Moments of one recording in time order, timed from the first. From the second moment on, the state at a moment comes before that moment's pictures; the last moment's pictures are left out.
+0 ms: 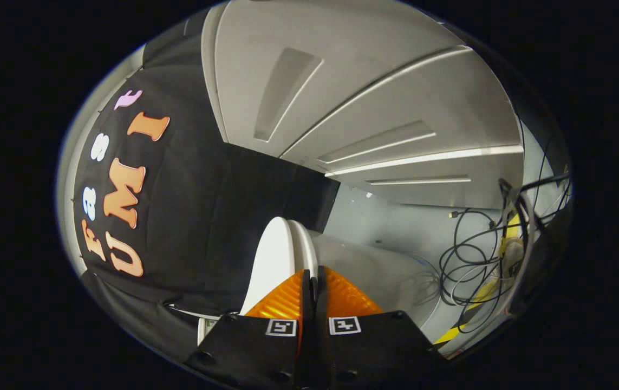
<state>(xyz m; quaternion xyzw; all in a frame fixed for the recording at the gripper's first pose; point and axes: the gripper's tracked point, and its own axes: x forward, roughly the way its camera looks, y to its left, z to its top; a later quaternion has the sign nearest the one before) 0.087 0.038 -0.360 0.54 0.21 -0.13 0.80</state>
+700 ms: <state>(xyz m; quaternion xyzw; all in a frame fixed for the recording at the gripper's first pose) 0.099 0.046 -0.314 0.38 0.21 -0.14 0.89</state>
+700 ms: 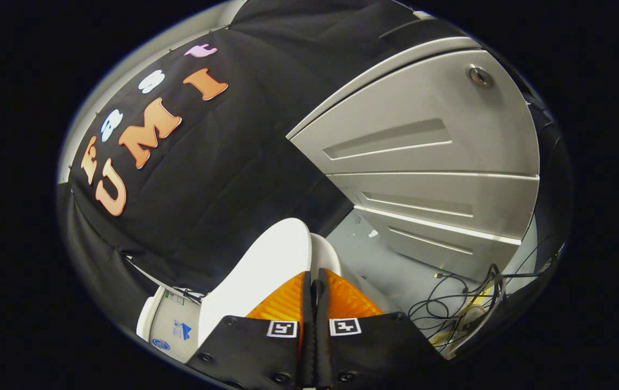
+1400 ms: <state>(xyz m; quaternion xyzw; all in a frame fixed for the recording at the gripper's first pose) 0.129 0.058 -0.235 0.24 0.13 -0.11 0.95</state>
